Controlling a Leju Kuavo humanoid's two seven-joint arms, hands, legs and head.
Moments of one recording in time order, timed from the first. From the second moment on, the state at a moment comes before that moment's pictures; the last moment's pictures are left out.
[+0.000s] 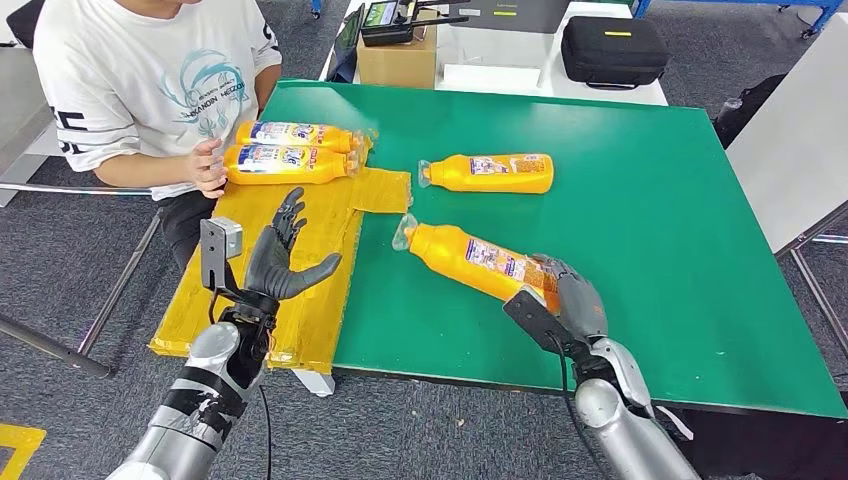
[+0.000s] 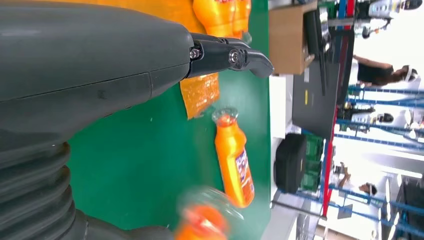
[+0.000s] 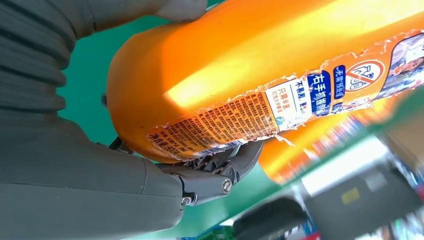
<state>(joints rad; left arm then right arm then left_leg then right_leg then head) -0.35 -0.04 -0.21 -1.10 0.20 -0.03 -0.29 -0.28 -0.16 0.48 -1.18 0.62 -0.28 -0.01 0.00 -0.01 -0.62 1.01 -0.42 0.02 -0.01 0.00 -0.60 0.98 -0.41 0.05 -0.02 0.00</state>
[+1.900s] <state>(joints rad) -0.51 -0.16 -0.47 -1.08 0.59 -0.07 -0.17 -0.42 0.16 0.53 -0.89 0.45 -0.48 -0.33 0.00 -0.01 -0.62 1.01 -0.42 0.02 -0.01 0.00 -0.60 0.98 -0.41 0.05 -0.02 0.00</state>
